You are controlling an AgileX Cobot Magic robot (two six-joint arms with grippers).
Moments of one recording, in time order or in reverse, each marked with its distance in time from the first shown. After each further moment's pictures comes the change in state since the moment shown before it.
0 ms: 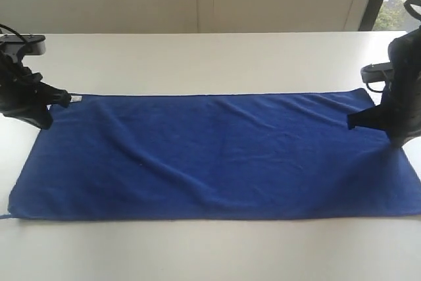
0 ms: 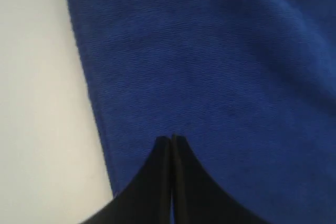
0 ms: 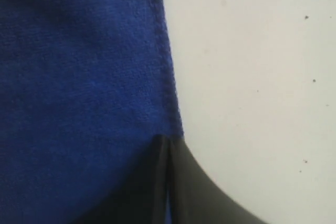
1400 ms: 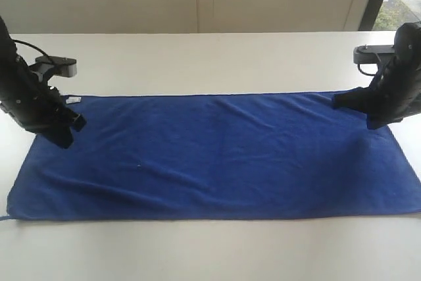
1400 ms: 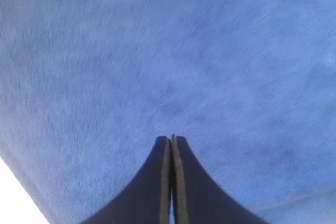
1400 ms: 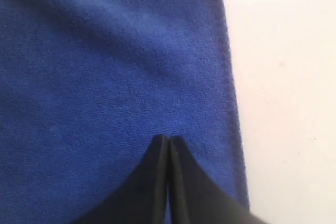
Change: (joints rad) left arm -0.049 0.090 -0.026 -0.076 0.061 0.239; right arm 0.000 -0.046 0.001 0.215 -0.138 -0.150
